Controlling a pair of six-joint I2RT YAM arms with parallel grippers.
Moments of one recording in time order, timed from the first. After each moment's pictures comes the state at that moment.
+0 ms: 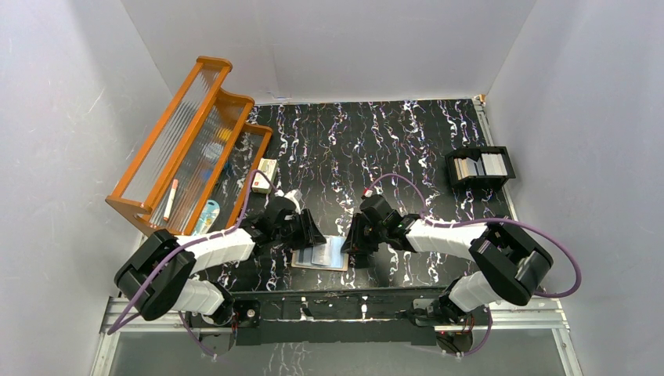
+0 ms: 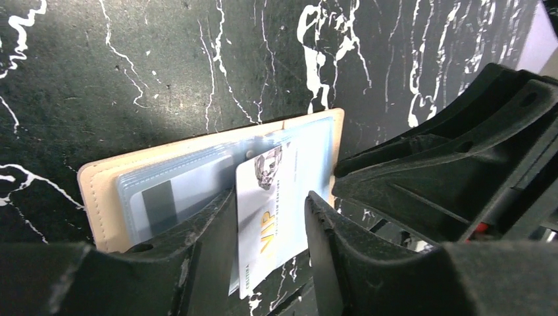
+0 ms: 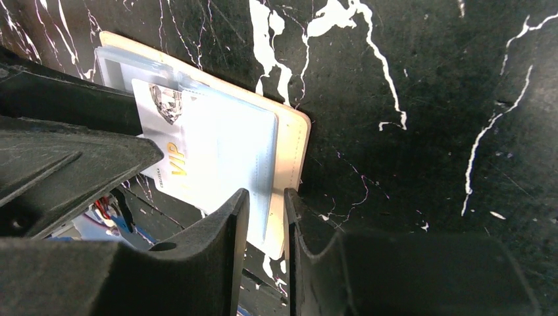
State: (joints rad) left arm -0.72 1.35 0.47 0.10 0.21 -0.90; right arm 0.85 1.44 0.59 -0.06 -0.20 0.94
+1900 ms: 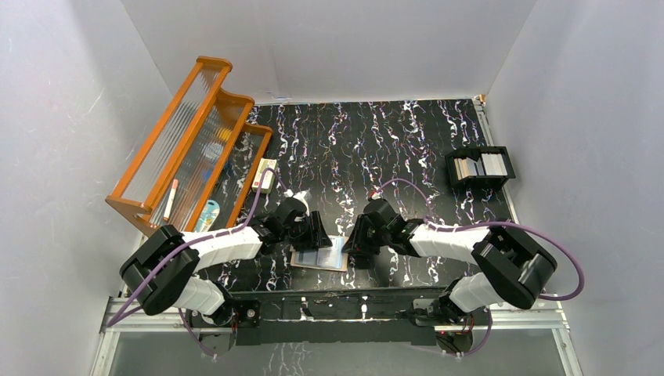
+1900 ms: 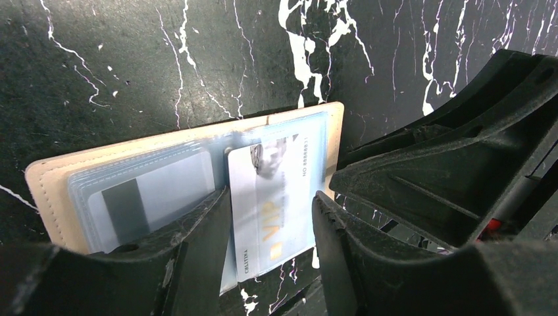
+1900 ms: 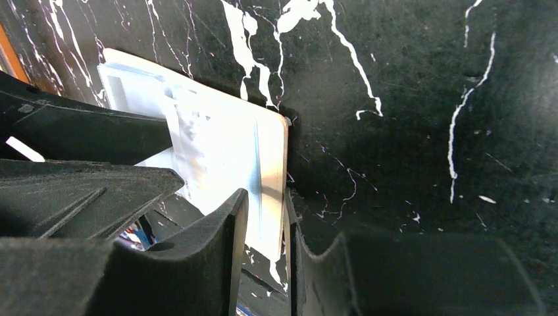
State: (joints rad) left arm -0.81 1.39 0.54 0.03 0.13 -0.86; right arm 0.85 1.41 0.53 0.00 -0.17 1.05
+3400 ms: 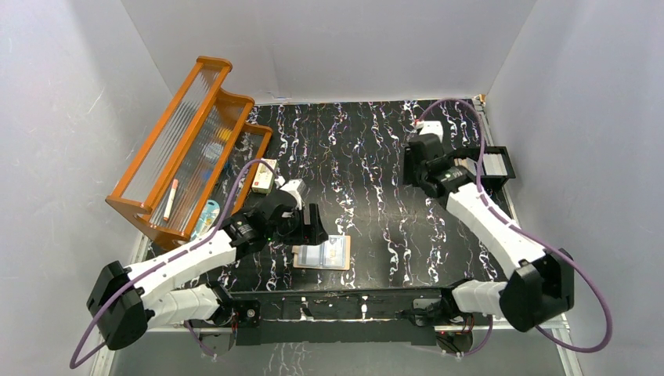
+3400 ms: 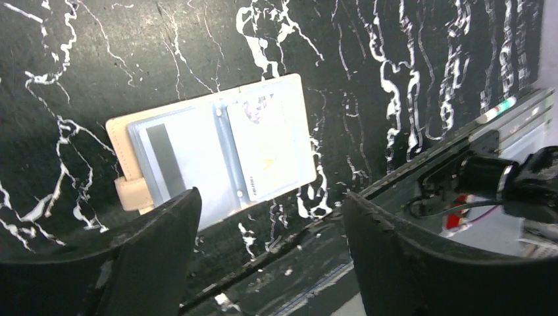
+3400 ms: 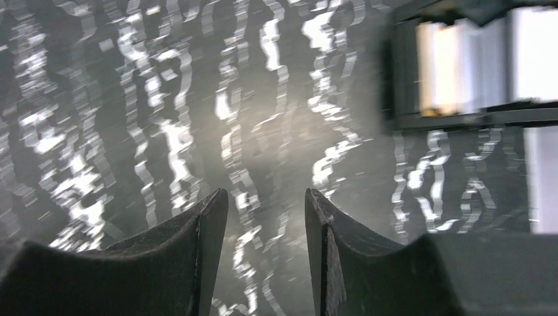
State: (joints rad) left arm -0.86 1.10 0.70 -0.37 0.01 -0.75; right arm 0.48 1.23 1.01 -0.54 0.36 0.31
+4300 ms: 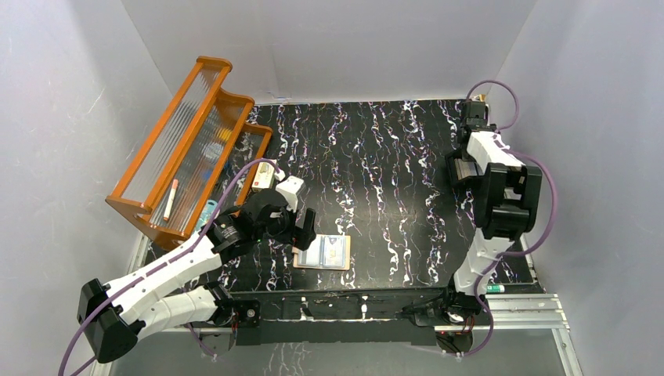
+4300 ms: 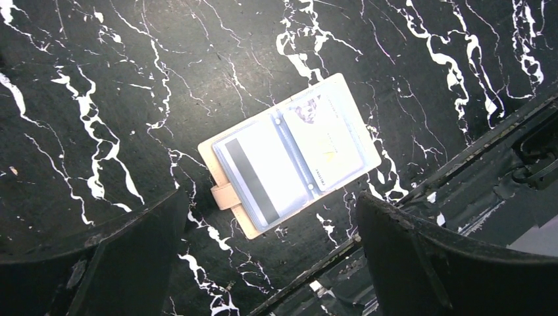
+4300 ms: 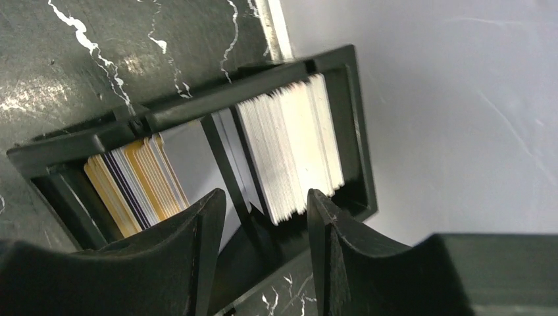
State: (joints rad) left arm -0.86 0.96 0.77 -0.53 -0.08 -0.35; right arm -0.08 1.88 1.42 -0.45 0.55 -0.16
